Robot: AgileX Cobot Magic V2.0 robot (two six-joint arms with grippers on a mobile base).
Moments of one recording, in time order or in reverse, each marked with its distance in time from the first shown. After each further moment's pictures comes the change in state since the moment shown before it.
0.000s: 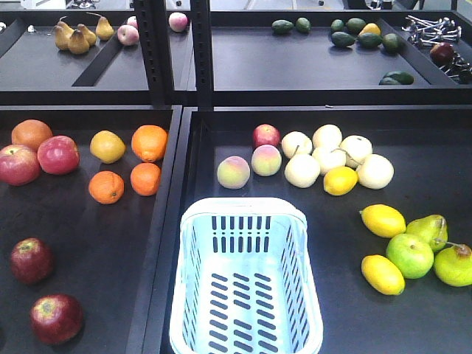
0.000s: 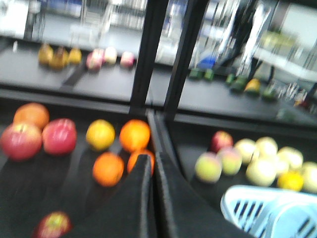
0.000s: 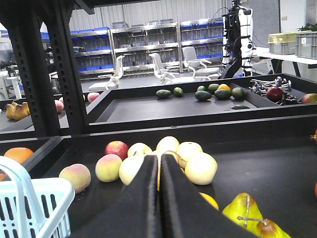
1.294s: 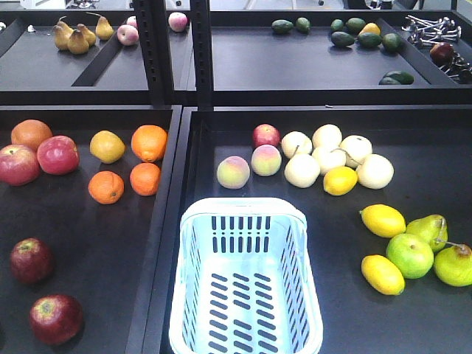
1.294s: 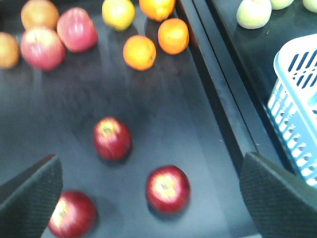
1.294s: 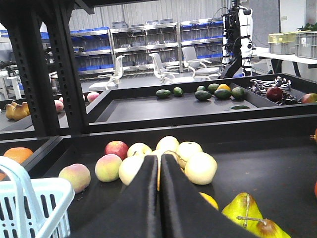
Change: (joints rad) left arm -0.001 0.416 -0.352 0.000 0.476 0.386; right arm 0.000 0.000 0.000 0.000 0.000 0.000
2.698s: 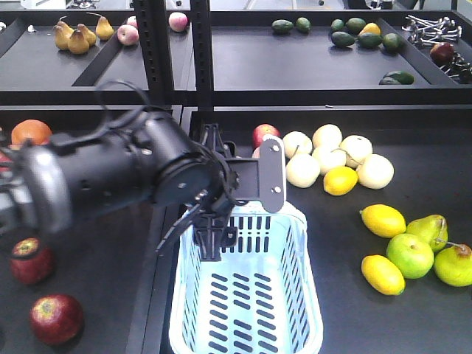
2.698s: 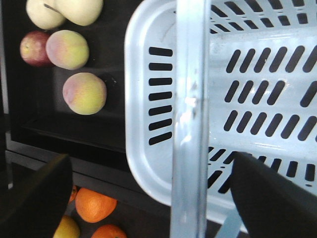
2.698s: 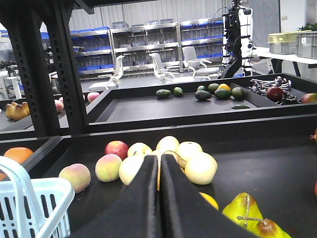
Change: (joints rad) left arm -0.688 0.989 -0.609 0.290 -0.058 0.527; right arm 0.000 0.000 0.000 0.000 0.000 0.000
